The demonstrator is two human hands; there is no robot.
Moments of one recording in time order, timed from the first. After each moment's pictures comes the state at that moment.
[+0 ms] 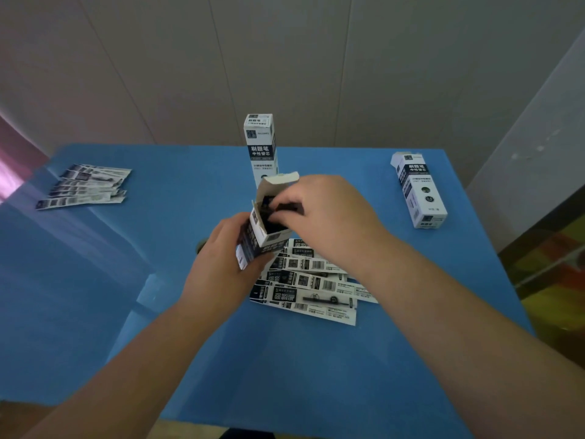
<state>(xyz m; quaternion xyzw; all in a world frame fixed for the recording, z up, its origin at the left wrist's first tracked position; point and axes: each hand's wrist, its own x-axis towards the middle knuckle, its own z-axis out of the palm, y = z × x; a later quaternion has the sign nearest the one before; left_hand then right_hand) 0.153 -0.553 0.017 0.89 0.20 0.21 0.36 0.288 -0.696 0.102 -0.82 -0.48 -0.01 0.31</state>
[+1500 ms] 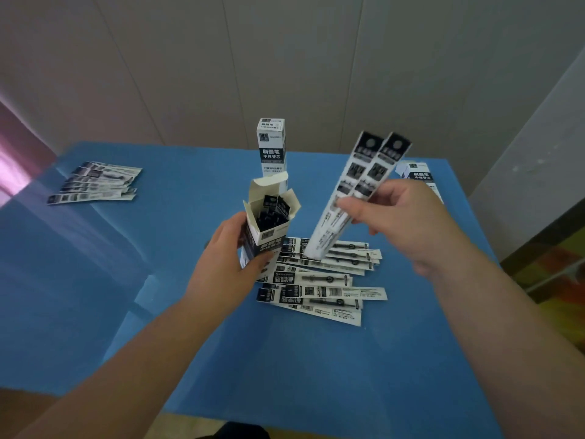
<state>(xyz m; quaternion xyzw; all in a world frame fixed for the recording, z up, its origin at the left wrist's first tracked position) 0.144 -0.546 0.016 0.87 0.21 0.20 0.40 0.304 -0.759 0.102 -0.73 -0.29 0.17 0.59</state>
